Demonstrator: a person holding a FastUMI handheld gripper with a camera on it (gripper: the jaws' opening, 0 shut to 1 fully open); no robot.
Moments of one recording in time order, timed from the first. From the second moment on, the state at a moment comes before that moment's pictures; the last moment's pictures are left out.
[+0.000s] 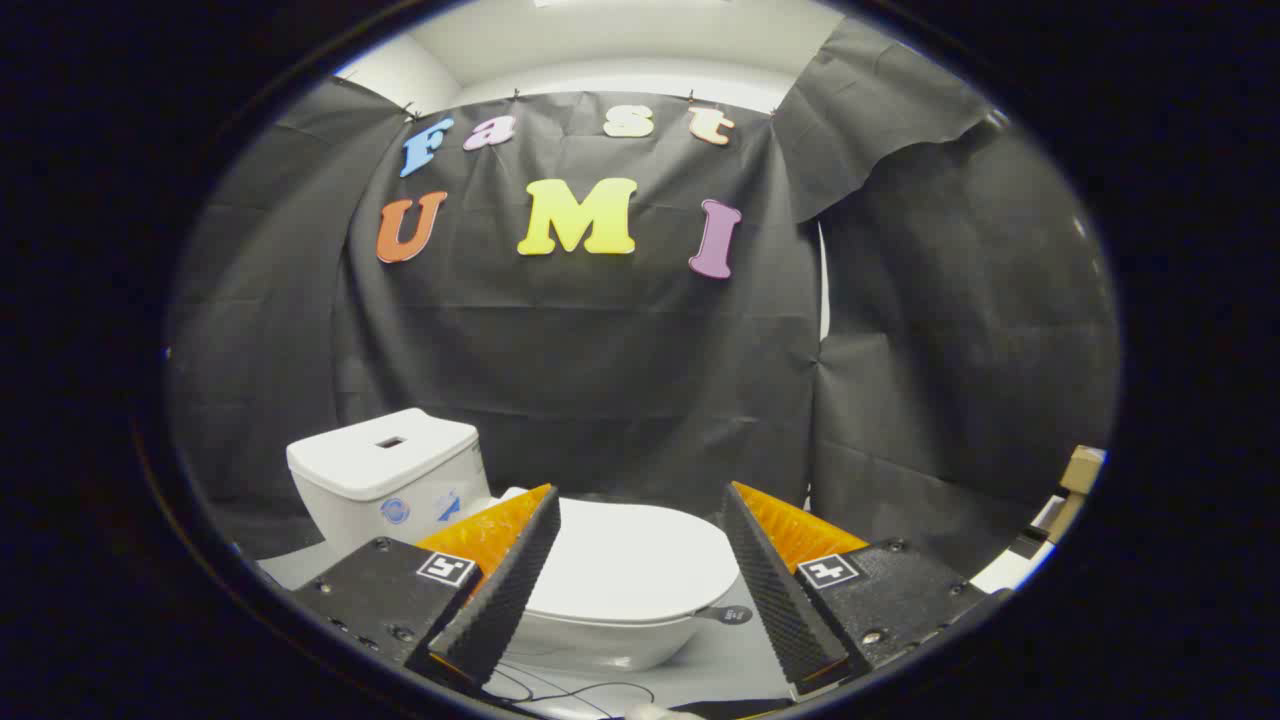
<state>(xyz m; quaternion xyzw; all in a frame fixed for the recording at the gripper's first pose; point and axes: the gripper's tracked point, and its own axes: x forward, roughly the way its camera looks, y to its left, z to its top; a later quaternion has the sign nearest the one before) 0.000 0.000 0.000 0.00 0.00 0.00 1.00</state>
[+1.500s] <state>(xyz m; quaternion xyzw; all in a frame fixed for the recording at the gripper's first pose) 0.116 -0.068 -0.083 0.13 0.09 0.03 0.99</state>
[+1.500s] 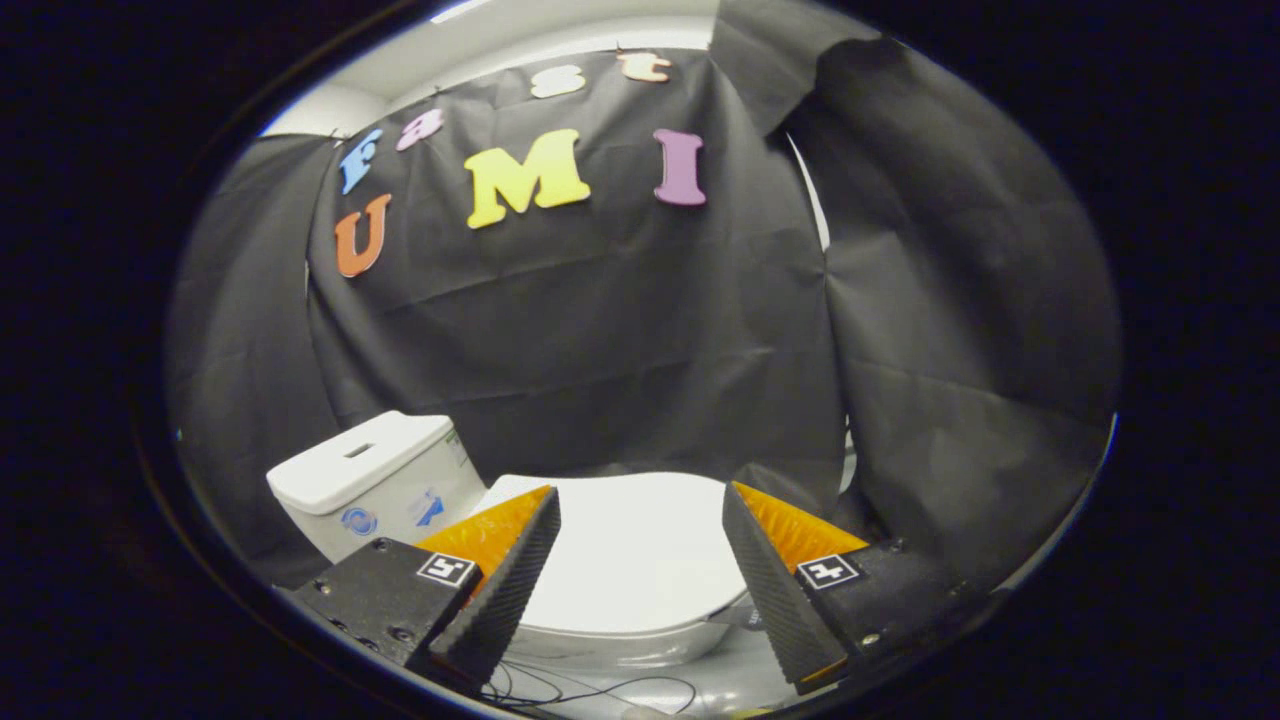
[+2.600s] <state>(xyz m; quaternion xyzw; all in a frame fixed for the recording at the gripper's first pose) 0.144 -0.143 -0.274 0.48 0.30 -0.03 0.83</state>
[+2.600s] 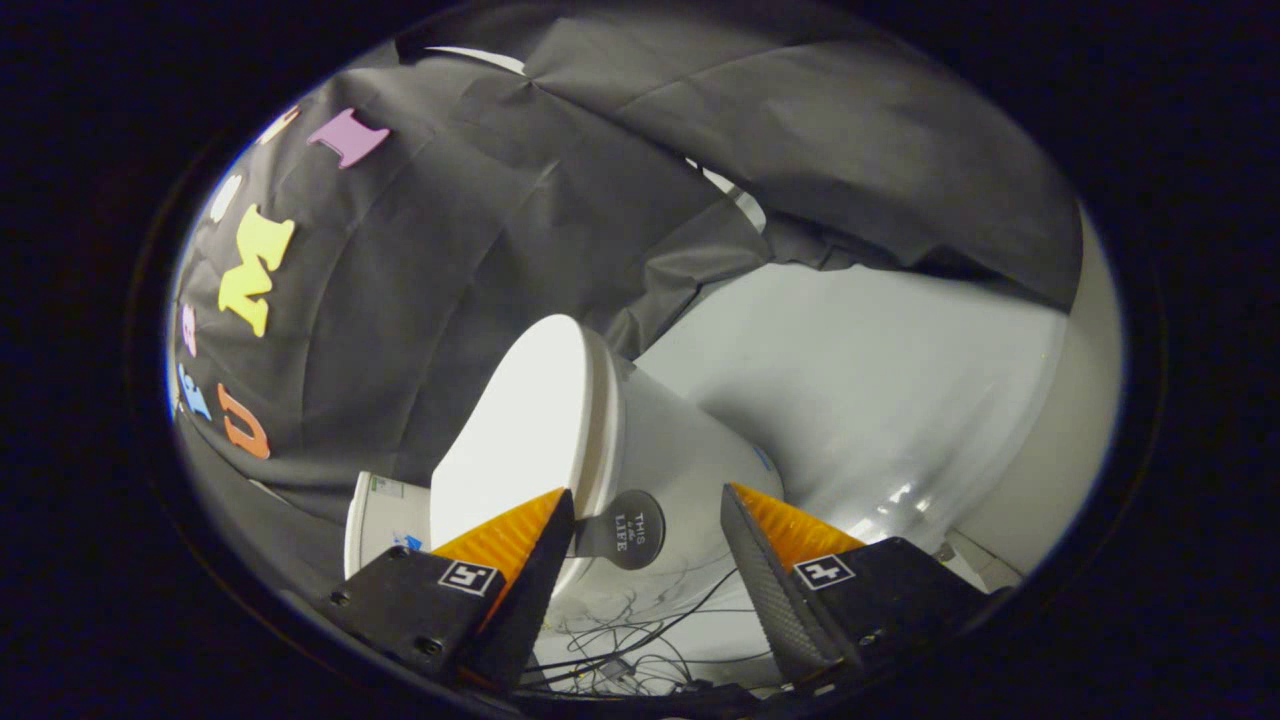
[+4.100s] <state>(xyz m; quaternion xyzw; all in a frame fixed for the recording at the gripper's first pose) 0.141 -0.134 -0.246 0.54 0.27 0.03 0.80</state>
